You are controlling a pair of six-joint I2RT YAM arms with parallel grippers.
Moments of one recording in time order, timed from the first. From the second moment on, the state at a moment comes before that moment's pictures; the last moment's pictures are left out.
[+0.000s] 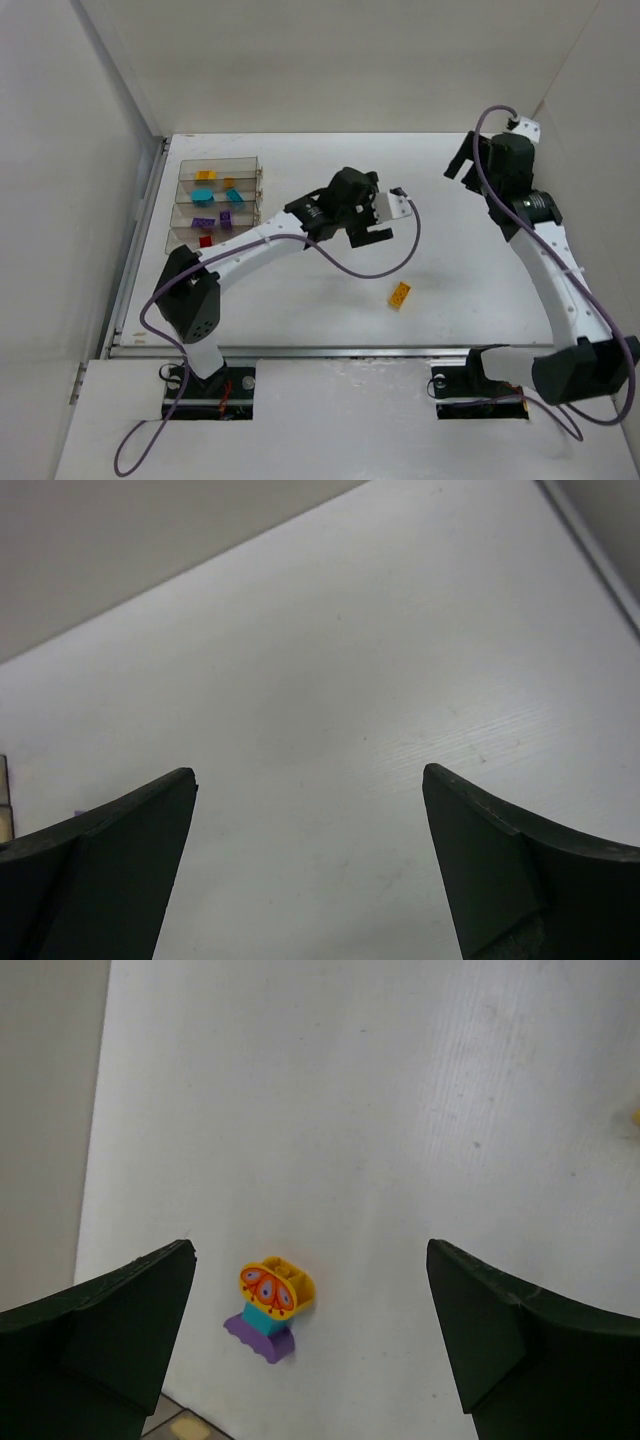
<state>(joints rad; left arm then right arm) -0.84 1.71 1.45 -0.35 0.02 0.63 0.15 1.27 1.32 -0.52 0.29 0.44</state>
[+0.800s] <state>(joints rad) -0.90 1.67 1.50 -0.26 0.06 0.23 0.15 0.88 1.05 -0.28 0.56 0.26</state>
